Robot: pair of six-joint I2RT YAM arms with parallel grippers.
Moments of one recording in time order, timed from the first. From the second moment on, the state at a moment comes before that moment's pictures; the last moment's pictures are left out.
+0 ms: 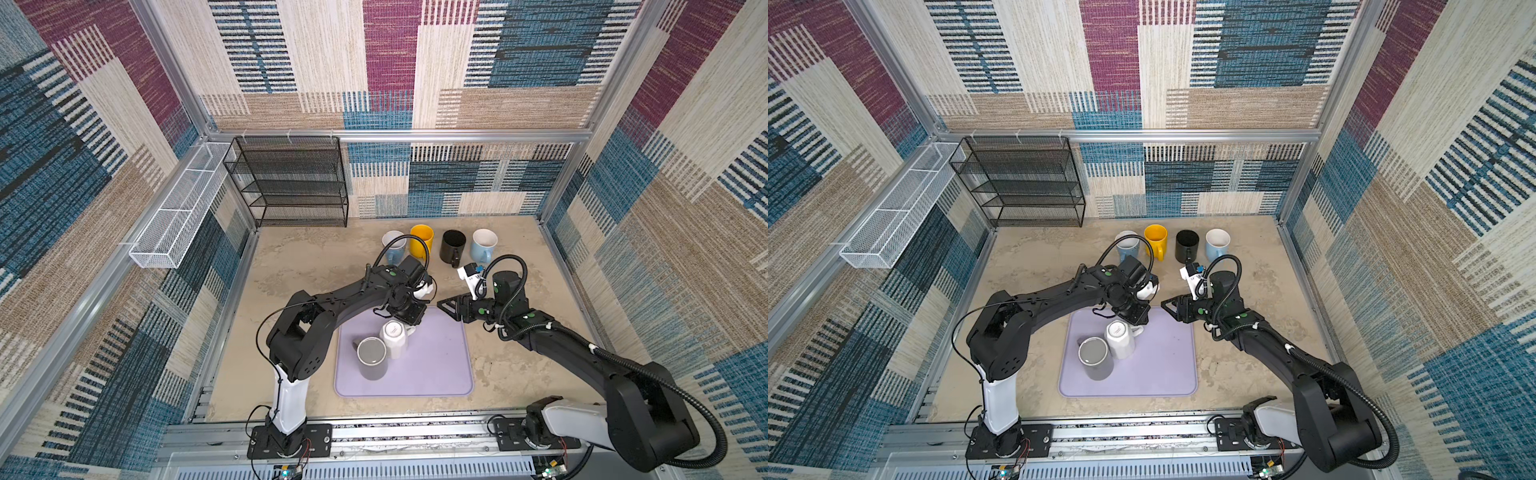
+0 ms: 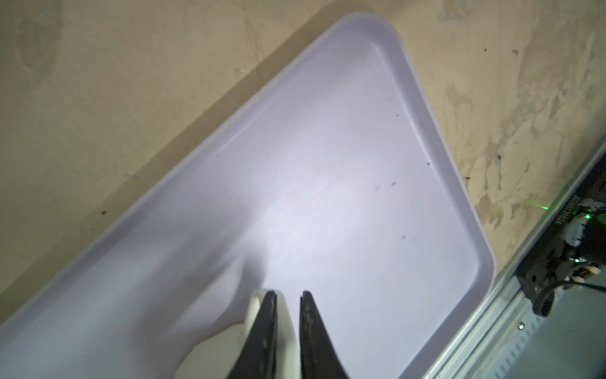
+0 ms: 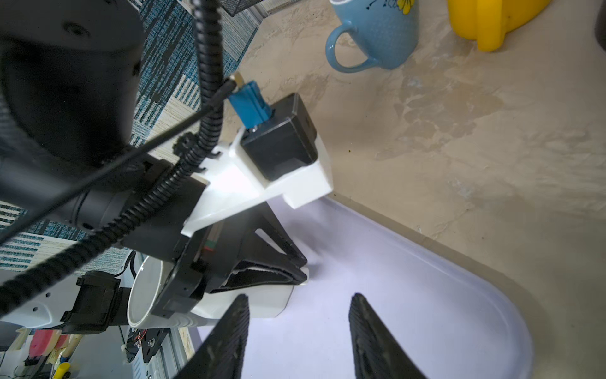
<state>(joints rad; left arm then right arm) -0.76 1.96 1.48 -0.76 0.31 -0.10 0.32 1.23 0.60 0.04 -0.64 0.36</state>
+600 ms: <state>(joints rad) -0.80 1.91 1.48 -0.78 0.39 -0.03 0.32 1.13 0.56 0.04 -0.62 0.36</state>
